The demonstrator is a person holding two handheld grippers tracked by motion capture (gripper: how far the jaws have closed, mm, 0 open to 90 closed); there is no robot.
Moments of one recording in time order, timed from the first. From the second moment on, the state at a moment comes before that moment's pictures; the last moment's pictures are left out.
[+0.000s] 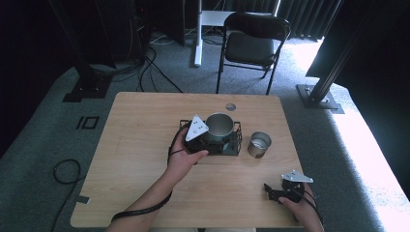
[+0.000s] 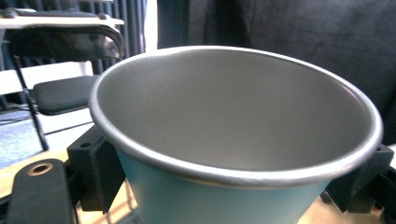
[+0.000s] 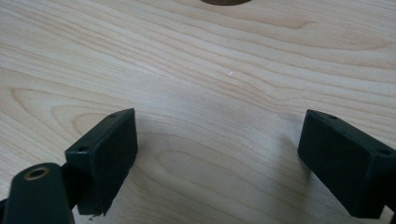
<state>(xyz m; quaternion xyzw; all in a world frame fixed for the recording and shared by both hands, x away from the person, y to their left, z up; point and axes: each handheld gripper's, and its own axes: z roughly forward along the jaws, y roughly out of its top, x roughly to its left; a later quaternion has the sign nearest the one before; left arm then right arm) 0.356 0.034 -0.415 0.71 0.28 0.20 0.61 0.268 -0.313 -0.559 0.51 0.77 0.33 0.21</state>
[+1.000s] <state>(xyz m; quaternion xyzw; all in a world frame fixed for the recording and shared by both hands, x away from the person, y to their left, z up) 0.414 0.089 -0.444 0.67 0.38 0.26 0.58 0.268 -0.313 -0.559 0.51 0.77 0.33 0.21</state>
